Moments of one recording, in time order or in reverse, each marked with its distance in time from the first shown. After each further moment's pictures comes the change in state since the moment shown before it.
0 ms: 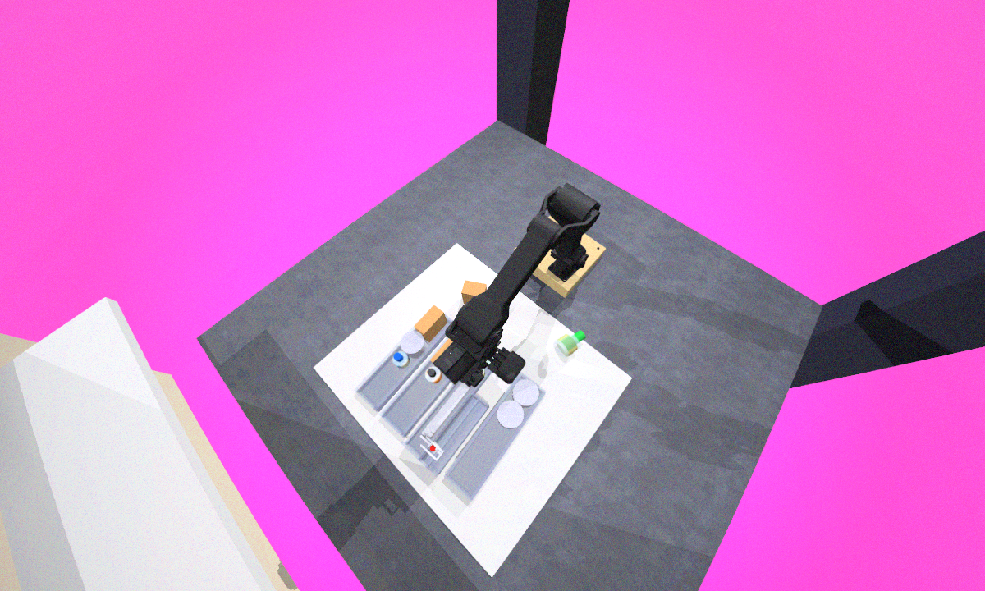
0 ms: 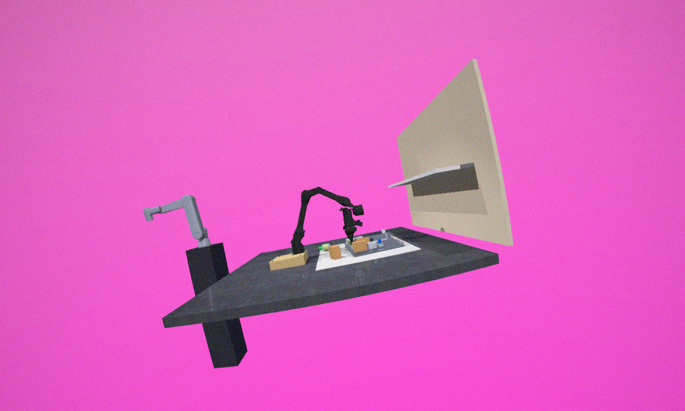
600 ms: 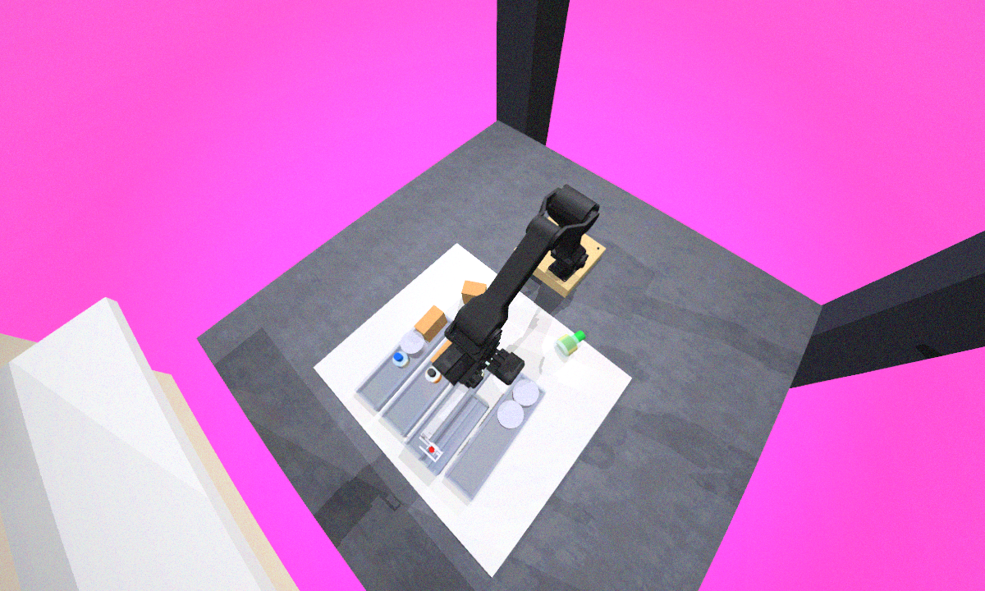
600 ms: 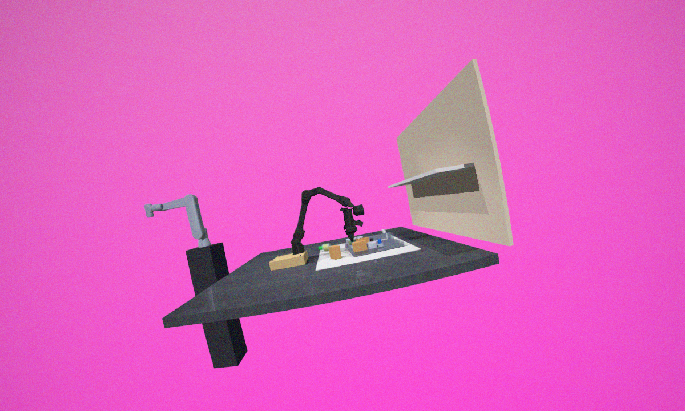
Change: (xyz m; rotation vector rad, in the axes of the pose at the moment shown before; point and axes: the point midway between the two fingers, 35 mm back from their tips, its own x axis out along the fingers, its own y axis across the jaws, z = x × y) arm 0.000 0.000 0.003 -0.001 -0.003 0.000
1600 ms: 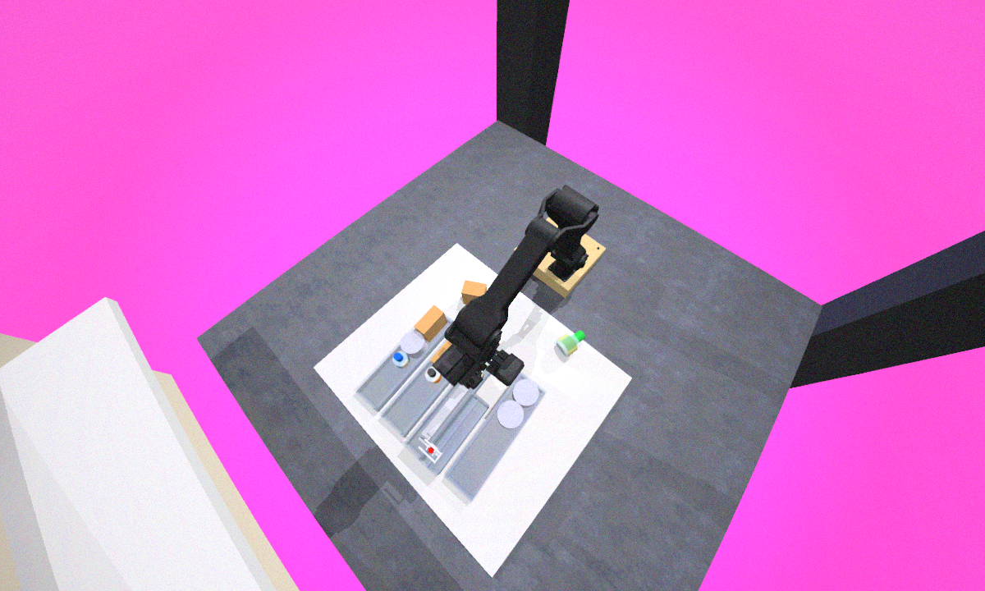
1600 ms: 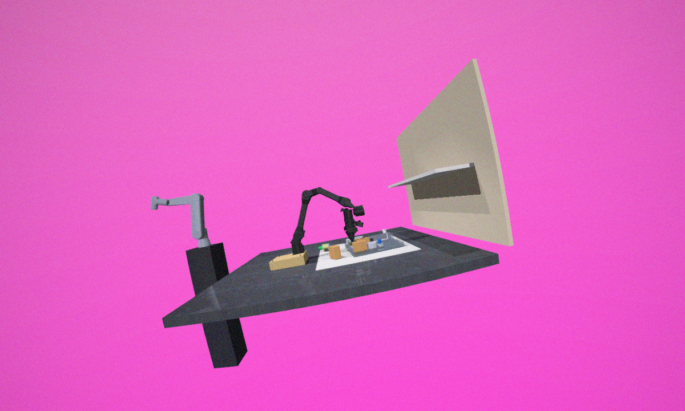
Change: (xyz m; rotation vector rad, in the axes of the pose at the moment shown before) arm 0.006 0.000 0.001 0.000 -0.003 0.000
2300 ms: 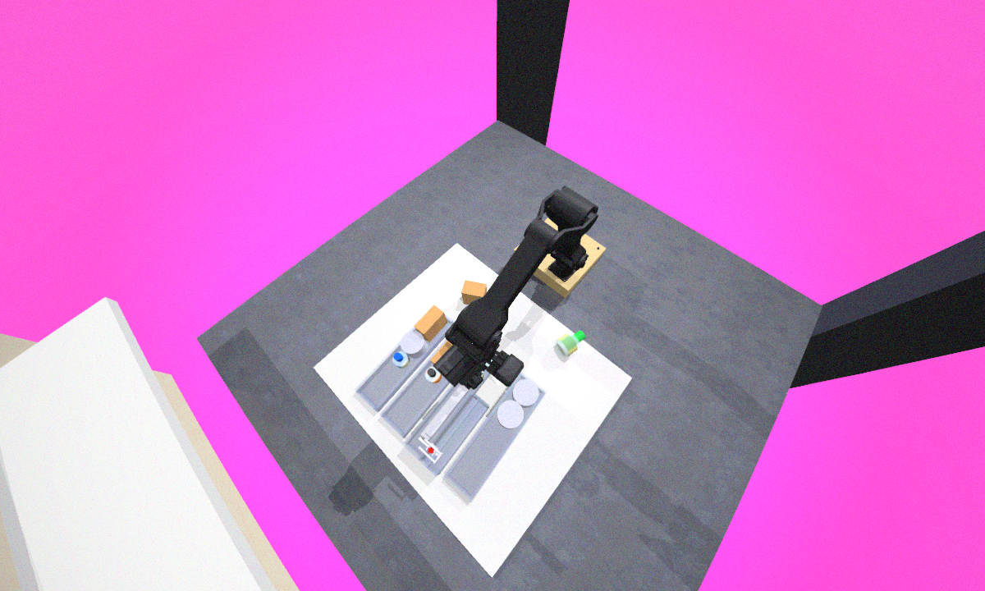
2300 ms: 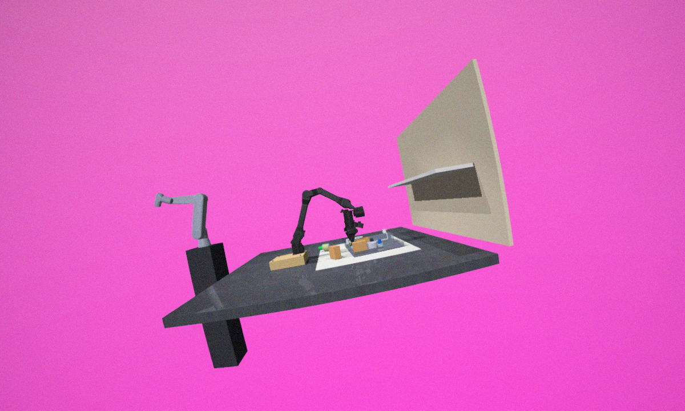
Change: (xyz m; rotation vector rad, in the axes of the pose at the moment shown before) arm 0.007 0.000 0.000 0.000 -0.002 0.000
